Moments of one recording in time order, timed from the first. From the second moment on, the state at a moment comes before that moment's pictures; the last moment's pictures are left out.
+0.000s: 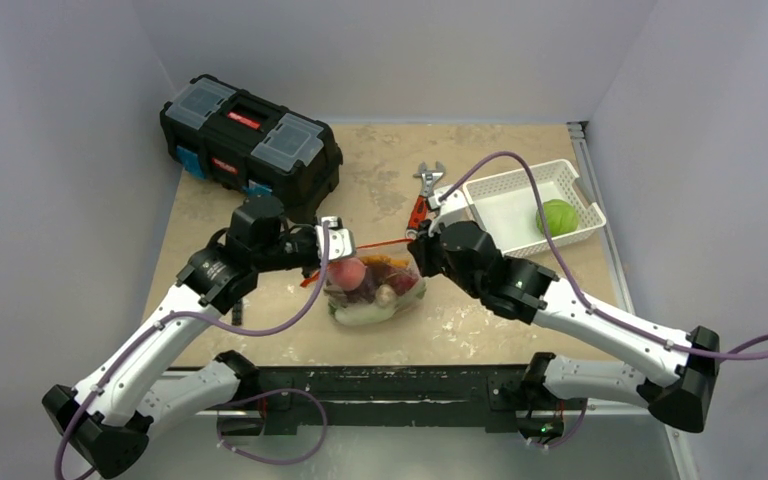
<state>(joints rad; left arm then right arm) -0.60 0.94 1.00 -0.53 0.51 0.63 0.98 1.11 1.00 -0.33 0.37 0.37</state>
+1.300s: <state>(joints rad) -0.54 0.70 0.91 -0.55 0.41 0.74 0.93 0.86 0.81 -0.37 0.33 0.31</state>
